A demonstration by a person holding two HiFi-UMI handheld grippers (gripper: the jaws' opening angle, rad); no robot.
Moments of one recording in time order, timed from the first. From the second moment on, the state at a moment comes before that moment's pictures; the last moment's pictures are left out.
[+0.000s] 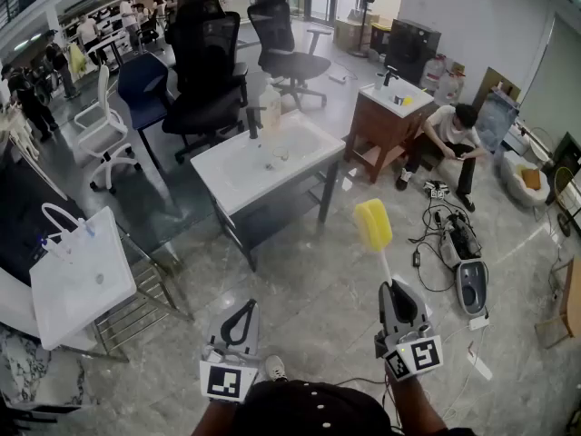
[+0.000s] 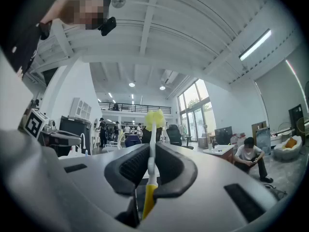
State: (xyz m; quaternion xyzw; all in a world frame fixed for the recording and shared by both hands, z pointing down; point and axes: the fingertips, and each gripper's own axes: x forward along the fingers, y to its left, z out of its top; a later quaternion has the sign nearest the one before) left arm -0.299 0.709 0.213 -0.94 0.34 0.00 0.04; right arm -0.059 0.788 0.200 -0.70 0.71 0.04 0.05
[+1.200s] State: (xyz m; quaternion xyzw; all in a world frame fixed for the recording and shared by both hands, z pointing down) left arm -0.346 0.643 0.220 -0.94 0.33 0.00 0.04; right arm -0.107 0.723 0.219 -0.71 0.71 0.03 0.04
